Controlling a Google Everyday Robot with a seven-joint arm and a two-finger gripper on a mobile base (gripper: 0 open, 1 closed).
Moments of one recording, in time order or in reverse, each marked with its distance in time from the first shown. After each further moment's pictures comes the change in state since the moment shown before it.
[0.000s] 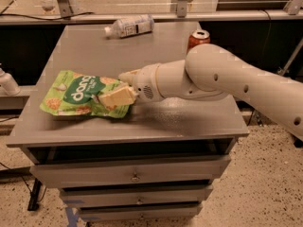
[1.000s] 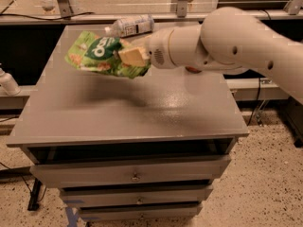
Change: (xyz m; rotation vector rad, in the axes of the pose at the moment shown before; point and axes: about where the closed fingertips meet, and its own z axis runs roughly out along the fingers) arm -0.072 -0.056 -0.056 0.247 -0.062 -0.025
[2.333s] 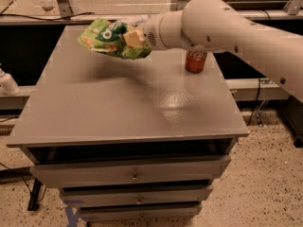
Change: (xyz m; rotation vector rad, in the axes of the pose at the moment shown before) arm -0.018 -0.076 0.038 0.169 0.023 -0.002
